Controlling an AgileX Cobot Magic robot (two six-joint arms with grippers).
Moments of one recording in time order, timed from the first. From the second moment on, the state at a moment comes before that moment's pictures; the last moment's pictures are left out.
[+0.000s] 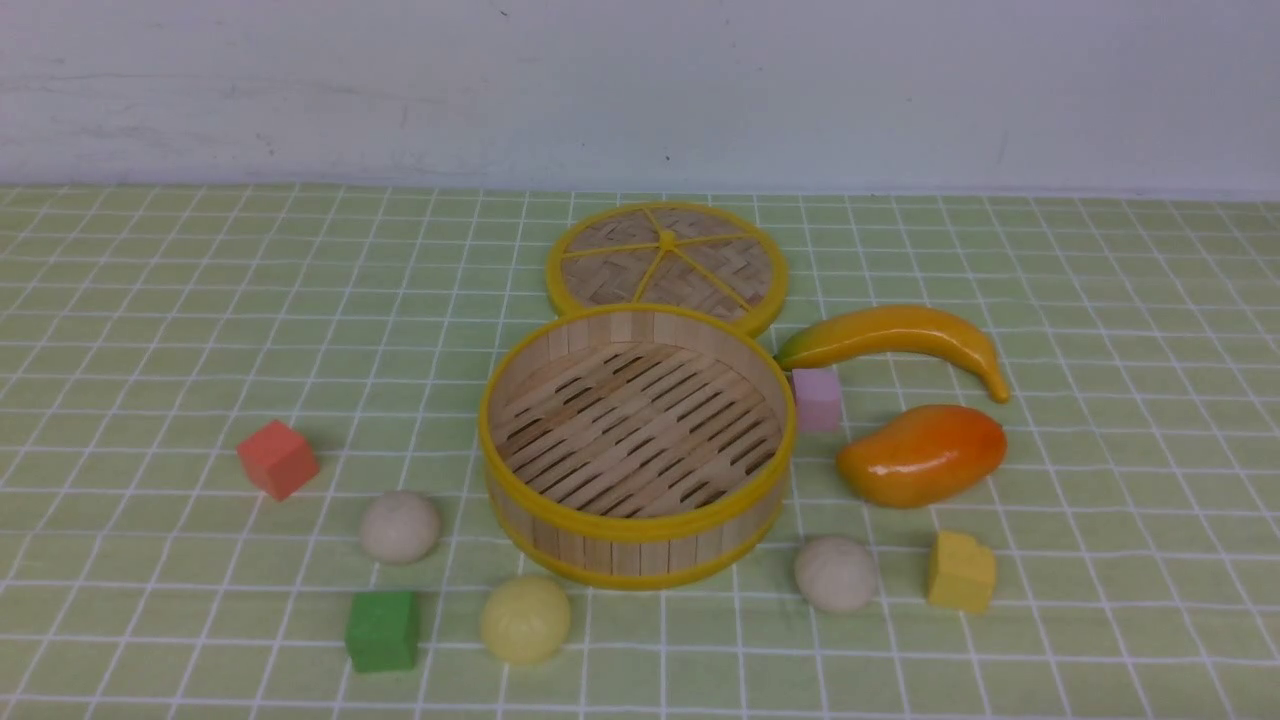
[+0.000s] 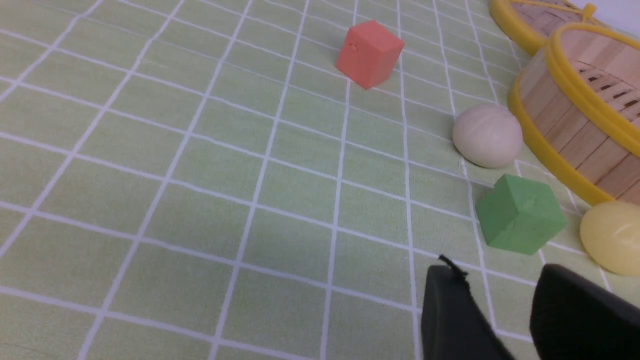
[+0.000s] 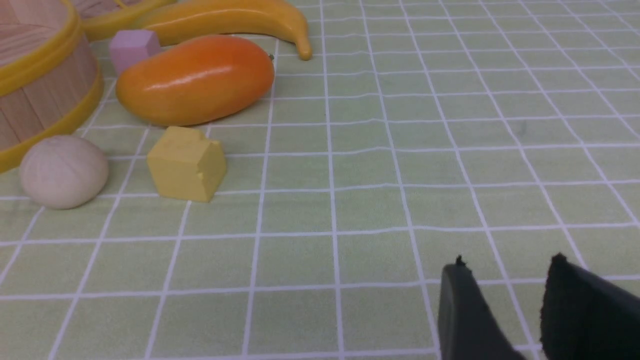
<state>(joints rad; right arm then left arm) -0.10 -0.01 0.02 0.11 0.39 -0.10 -0.05 -0.01 0.03 -0.05 0.38 -0.31</state>
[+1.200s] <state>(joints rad) -0.10 -0.01 0.02 0.11 0.39 -0.10 -0.05 0.00 -0.26 -0.04 -0.24 -0.53</state>
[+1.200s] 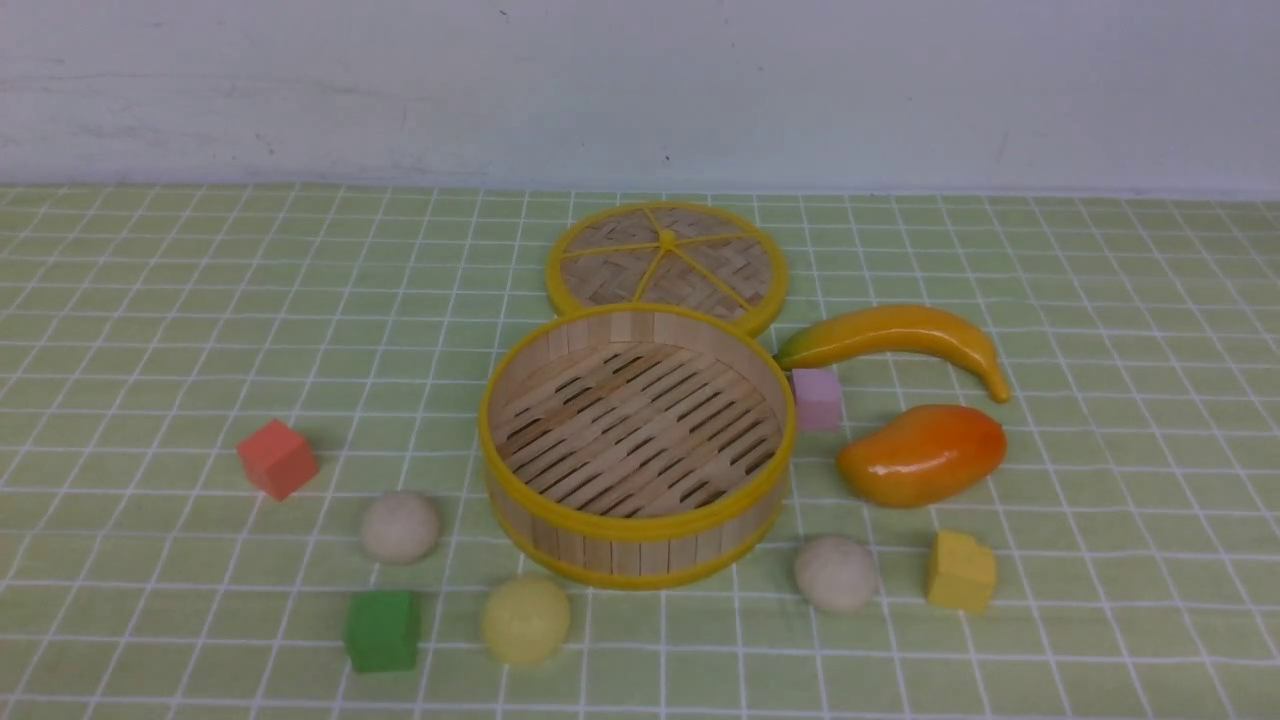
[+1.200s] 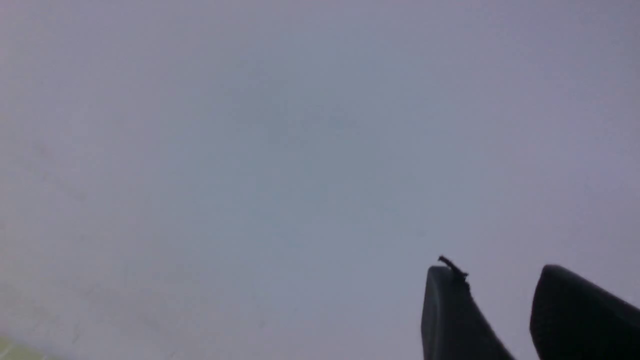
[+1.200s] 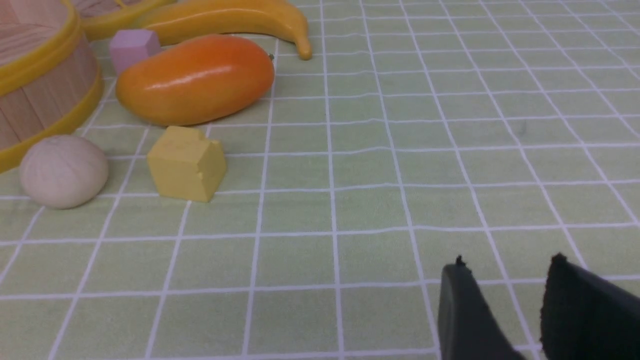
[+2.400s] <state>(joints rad) -0.10 -0.01 0.02 0.11 0.39 -0.10 -0.25 1.42 -1.10 -0.07 0.71 -0.40</state>
